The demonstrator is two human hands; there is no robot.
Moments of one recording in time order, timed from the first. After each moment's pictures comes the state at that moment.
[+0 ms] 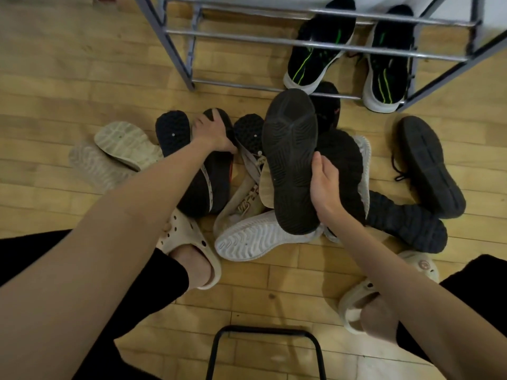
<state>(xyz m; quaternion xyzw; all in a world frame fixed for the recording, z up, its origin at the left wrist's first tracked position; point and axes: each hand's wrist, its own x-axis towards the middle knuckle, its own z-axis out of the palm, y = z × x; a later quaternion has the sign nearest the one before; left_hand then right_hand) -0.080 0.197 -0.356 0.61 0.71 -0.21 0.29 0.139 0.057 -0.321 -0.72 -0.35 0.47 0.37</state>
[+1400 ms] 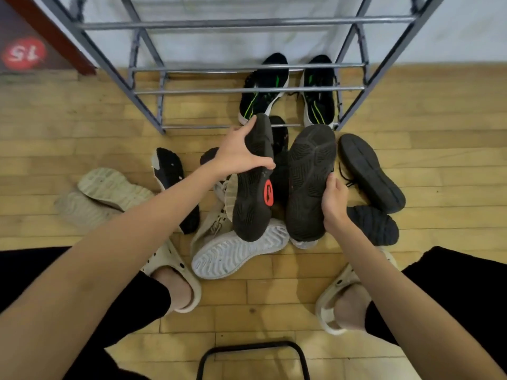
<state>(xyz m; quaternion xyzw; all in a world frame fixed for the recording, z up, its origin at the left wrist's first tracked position) 0.043 0.146 -0.251 0.69 0.58 0.10 0.43 0.234 0.024 -0.285 -0.75 -0.18 0.45 0.45</state>
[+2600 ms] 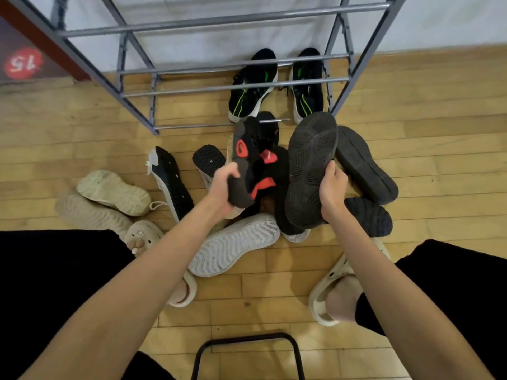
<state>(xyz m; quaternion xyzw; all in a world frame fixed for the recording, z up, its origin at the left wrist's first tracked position) 0.058 0.065 -0.263 0.20 0.52 0.33 0.76 0.259 0.027 -0.280 -0.77 -0.17 0.41 0.47</state>
